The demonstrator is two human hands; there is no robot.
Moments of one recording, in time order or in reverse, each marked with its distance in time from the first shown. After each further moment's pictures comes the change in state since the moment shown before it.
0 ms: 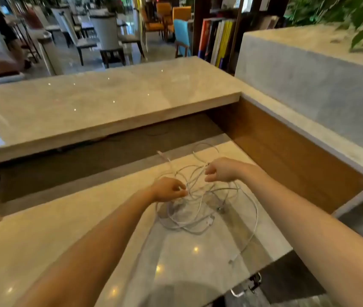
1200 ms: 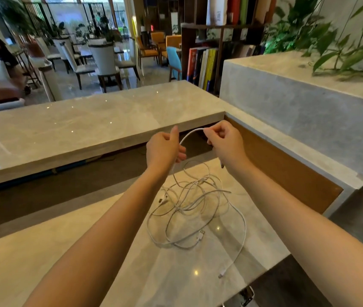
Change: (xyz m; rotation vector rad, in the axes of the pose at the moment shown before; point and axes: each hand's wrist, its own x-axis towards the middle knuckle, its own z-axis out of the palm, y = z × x) left_hand -0.029 0.123 -0.095 -0.831 0.870 -0.107; right_hand -0.064 -0.032 -0.060 0.968 1.026 -0.108
